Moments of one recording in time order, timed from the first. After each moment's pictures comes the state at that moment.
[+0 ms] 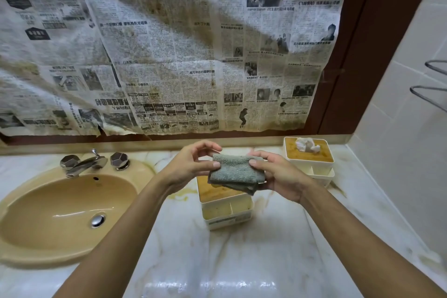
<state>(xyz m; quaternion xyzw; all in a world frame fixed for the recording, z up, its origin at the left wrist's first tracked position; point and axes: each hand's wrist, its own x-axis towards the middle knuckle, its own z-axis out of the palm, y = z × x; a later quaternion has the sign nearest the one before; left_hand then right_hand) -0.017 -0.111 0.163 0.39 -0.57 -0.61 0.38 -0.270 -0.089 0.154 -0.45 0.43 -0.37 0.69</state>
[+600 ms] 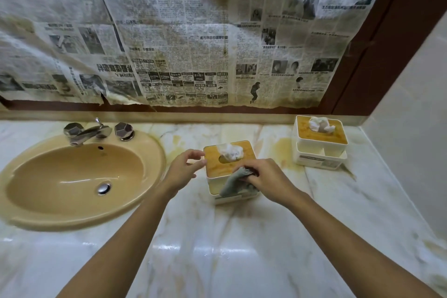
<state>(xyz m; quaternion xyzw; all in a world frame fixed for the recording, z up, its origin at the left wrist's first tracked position) 0.023 -0.100 0.053 0.62 -0.53 -0.45 0.37 -0.231 -0.075 0.085 -0.77 0.50 -0.25 0.32</state>
